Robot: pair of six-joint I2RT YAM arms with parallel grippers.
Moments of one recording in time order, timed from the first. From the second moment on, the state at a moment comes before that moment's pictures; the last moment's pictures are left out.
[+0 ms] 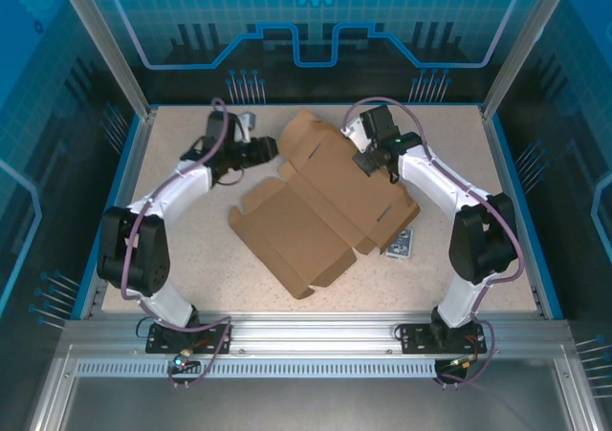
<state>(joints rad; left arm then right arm) -0.24 1.65 1.18 -0.18 0.38 -0.54 0.39 1.76 1.47 -0.62 0.19 -0.41</state>
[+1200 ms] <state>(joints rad) -0.51 1.98 0.96 0.31 0.35 -0.81 0.43 1.76 1.49 -0.62 0.21 -0.39</state>
